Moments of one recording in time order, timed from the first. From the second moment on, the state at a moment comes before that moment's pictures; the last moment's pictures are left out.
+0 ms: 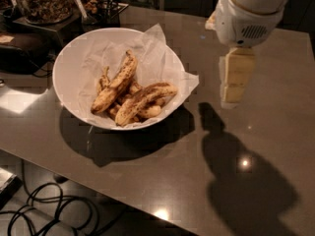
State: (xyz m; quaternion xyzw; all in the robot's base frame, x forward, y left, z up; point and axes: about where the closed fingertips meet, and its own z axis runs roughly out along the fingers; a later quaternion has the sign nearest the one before) arm 0.498 -0.133 0.977 -0.71 0.69 -0.08 0.14
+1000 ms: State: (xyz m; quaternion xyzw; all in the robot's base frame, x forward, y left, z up) arm 0.508 -0.095 0.973 -0.74 0.65 -0.08 0.14
